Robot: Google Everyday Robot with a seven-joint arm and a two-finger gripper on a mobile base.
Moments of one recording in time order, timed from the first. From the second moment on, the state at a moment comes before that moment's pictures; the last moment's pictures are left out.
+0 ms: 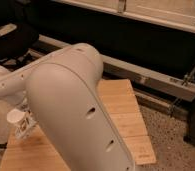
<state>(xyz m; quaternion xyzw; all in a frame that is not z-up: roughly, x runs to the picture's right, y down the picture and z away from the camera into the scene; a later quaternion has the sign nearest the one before) -0.259 0.098 0.692 -0.32 0.10 -0.23 0.91</state>
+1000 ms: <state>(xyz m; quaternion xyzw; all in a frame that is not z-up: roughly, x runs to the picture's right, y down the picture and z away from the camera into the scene) -0.209 0.078 0.669 -0.50 -0.01 -0.09 0.86</state>
